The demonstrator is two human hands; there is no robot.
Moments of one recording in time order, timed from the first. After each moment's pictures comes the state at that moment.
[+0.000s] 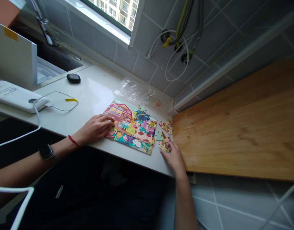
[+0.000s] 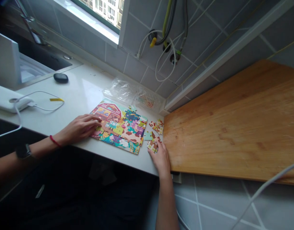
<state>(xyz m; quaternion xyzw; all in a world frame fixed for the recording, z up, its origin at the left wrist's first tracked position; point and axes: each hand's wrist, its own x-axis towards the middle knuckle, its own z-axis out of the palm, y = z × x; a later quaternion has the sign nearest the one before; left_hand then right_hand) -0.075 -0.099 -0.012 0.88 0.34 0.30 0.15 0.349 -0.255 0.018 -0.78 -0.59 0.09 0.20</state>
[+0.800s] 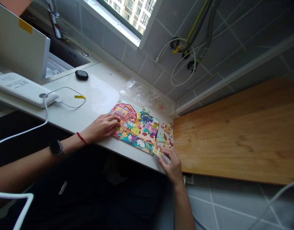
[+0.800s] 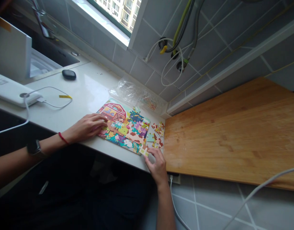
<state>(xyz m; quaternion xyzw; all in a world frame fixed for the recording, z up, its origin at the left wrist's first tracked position) -0.076 -0.100 -0.017 0.87 0.32 0.33 0.16 0.294 -0.280 0.050 -0.64 -0.70 0.10 0.29</state>
